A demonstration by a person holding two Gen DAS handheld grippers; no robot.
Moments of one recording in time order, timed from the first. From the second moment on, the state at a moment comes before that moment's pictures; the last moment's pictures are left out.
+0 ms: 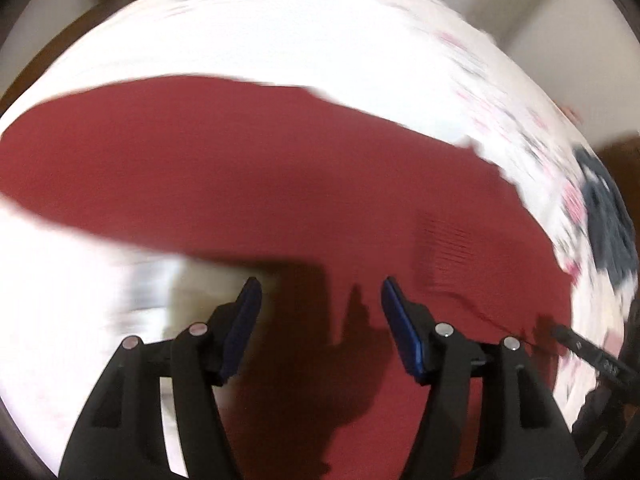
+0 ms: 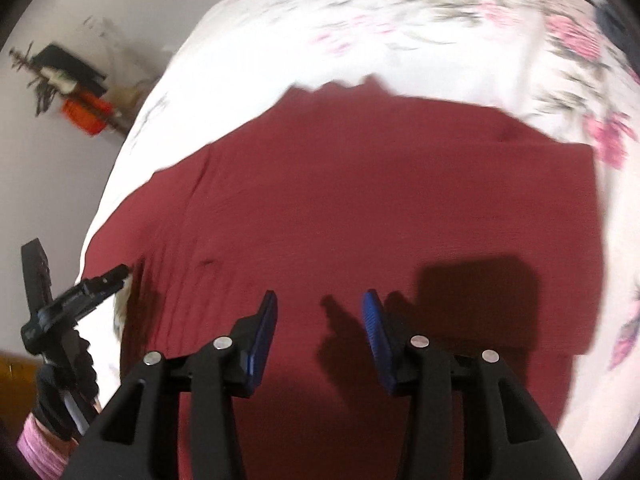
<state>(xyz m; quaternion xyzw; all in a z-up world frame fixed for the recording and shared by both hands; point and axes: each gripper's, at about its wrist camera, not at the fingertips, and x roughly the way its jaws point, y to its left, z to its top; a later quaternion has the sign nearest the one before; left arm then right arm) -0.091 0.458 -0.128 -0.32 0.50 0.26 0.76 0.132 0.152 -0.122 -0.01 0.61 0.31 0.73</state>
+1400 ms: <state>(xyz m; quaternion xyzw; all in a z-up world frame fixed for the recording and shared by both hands) -0.173 0.634 -0.128 -0.46 0.32 0.33 0.76 0.092 0.203 -0.174 -0.04 0.63 0.32 0.71</state>
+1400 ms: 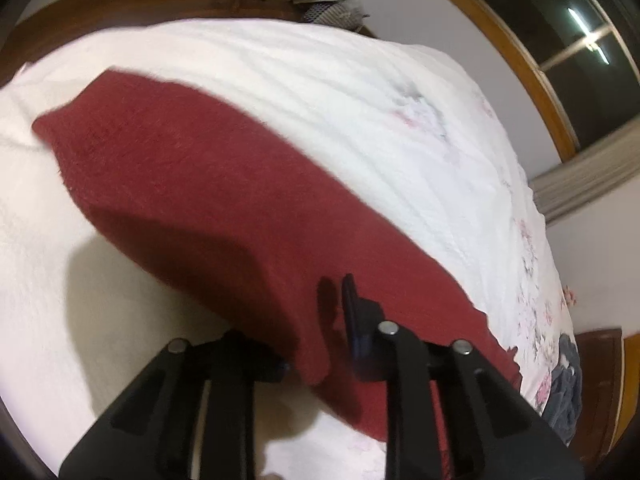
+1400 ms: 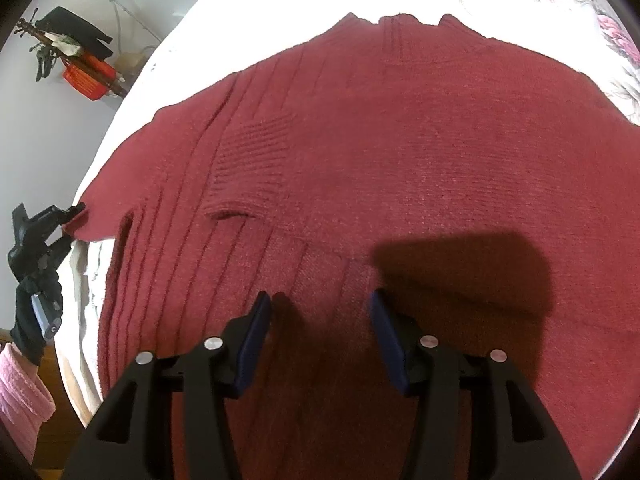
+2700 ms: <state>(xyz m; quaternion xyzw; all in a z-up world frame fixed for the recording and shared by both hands) -0.078 0.459 -0.151 -0.42 0.42 0.12 0.79 0.090 0.185 -0.157 -0.05 0.63 0.32 0.71</state>
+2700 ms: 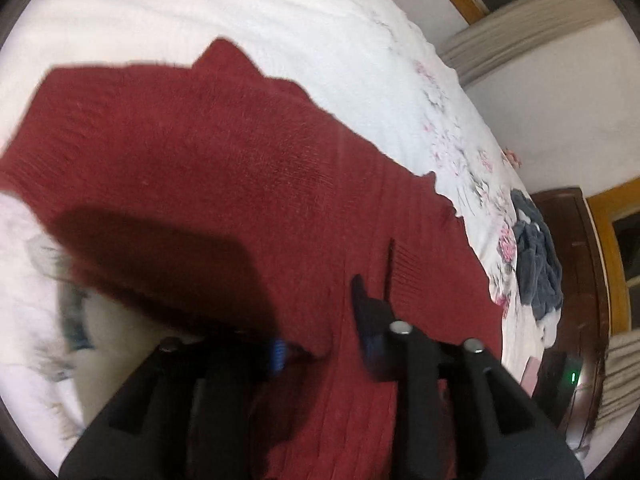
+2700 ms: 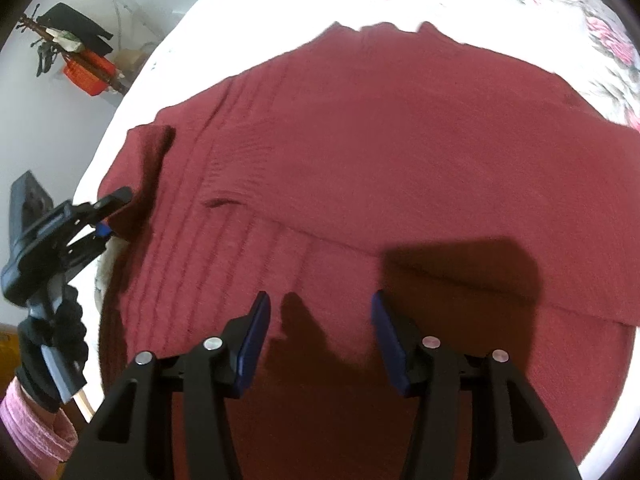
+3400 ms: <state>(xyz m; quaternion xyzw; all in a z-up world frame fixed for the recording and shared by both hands) -0.167 0.531 -0.118 -0.36 0.42 0.26 0.79 0.077 0.414 -0.164 -0.02 0.67 0.44 0.60</state>
